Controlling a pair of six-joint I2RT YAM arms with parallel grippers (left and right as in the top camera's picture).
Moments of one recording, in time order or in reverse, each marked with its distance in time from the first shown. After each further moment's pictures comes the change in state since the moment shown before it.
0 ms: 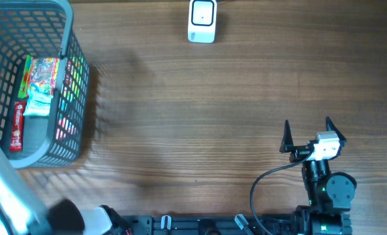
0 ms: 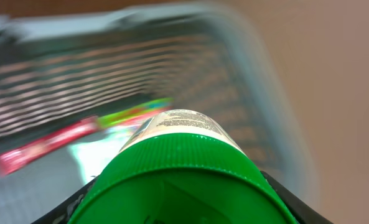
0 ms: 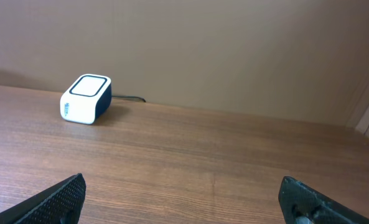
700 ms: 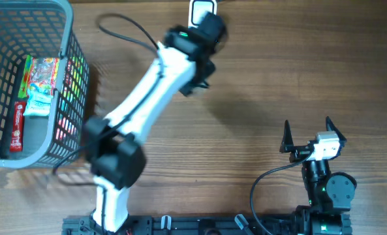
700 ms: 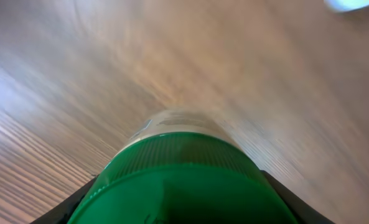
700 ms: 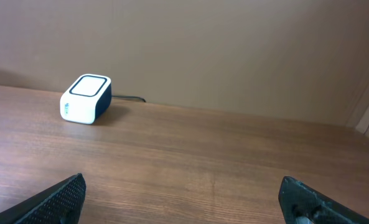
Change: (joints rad) left arm -1.137 0.555 0.039 -0.213 -0.158 -0.711; right arm 0.000 0.000 0.000 0.000 0.000 0.000
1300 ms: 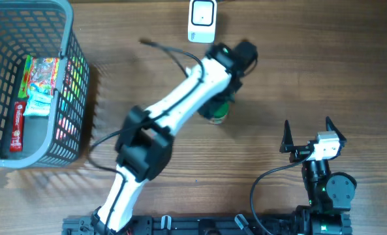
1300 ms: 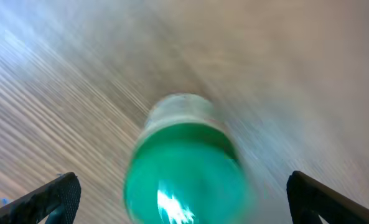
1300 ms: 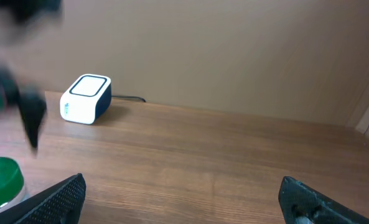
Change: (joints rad) left arm -0.119 0.143 0.113 -0.082 0.075 -0.125; right arm 0.000 0.000 0.000 0.000 0.000 0.000
